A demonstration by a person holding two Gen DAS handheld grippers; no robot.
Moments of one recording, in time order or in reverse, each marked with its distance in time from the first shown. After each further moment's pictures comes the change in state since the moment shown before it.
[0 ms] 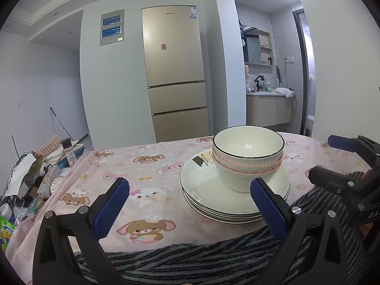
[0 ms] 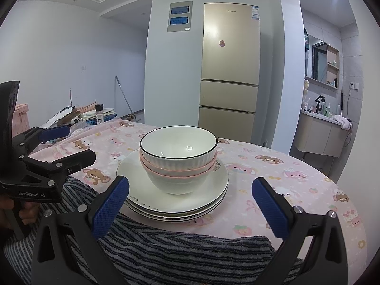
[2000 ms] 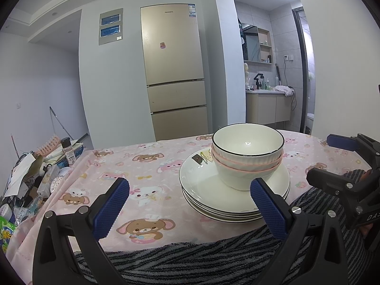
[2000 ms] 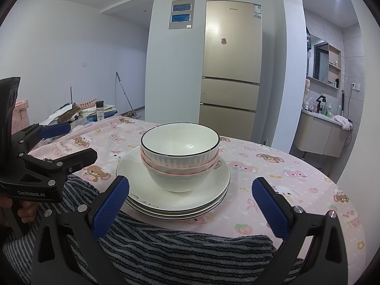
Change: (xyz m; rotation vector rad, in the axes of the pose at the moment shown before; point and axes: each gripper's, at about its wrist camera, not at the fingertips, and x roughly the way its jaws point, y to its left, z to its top) left arm 0.001 0.000 -0.002 0.003 0.002 -0.001; right arm 0.003 0.000 -0.003 -0.015 0.015 0.001
